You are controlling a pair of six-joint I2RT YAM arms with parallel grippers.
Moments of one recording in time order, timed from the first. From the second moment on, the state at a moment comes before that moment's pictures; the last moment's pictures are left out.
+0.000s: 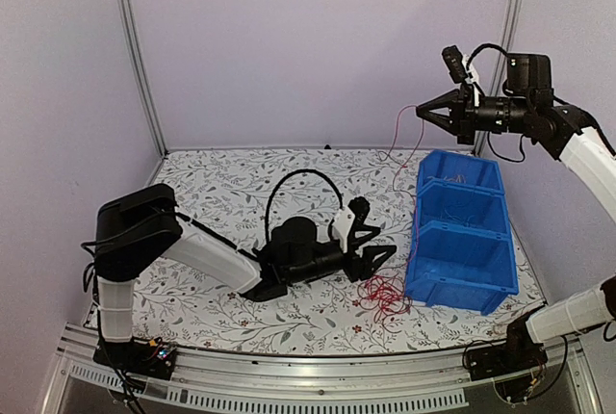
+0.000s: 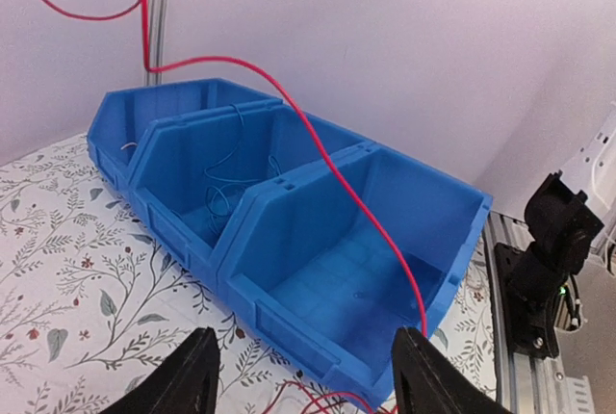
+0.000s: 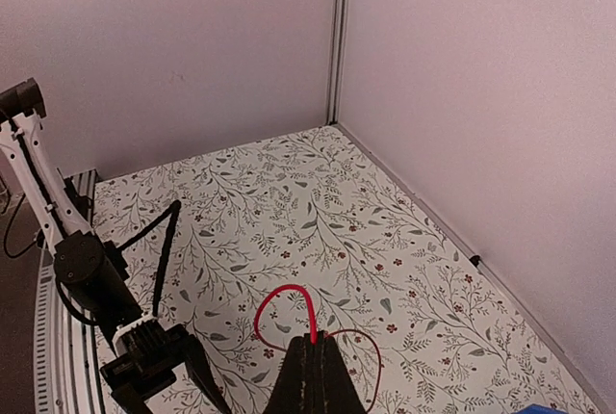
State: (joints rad) left arm -1.16 2.05 1.00 1.01 0.03 -0.19; right arm 0.33 1.27 1.43 -0.49 -0.74 -0.29
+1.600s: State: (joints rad) left arm -0.99 1.66 0.96 0.75 -0.10 -0.59; right arm 0.56 1.37 1.07 -0.33 -0.64 -0.32
